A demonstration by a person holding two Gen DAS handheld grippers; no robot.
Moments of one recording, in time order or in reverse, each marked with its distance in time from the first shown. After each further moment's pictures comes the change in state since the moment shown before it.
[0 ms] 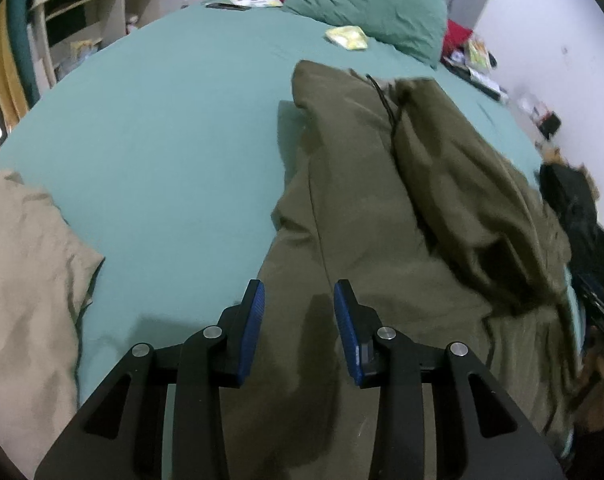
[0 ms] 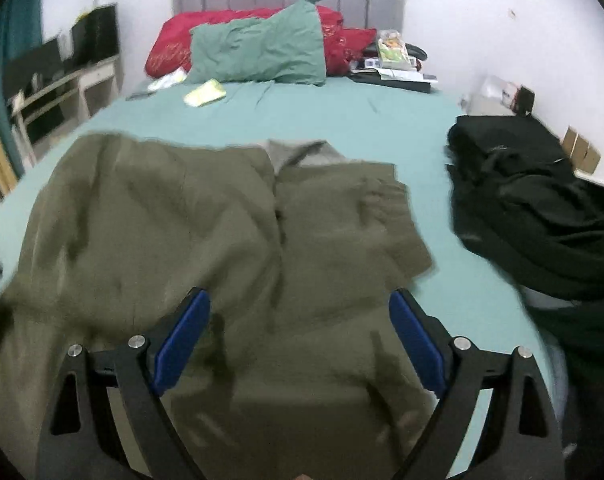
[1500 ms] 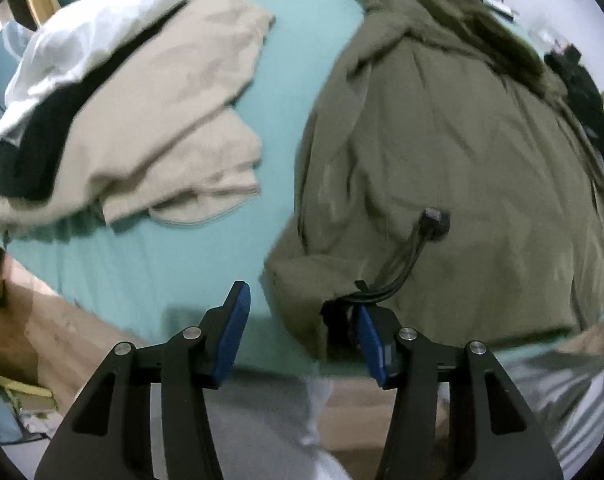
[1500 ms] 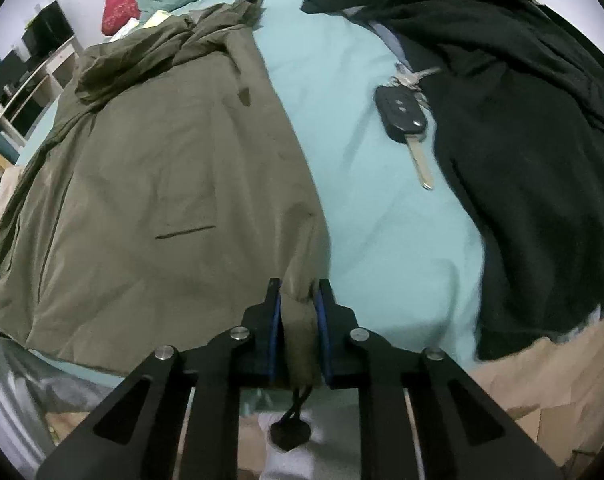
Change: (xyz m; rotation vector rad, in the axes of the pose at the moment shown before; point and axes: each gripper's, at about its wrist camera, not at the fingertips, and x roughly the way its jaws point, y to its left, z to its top) left arm -0.157 0.079 -0.273 0.037 0.210 0.181; right arm -0.180 -0.114 -0.254 0.281 0.351 0.039
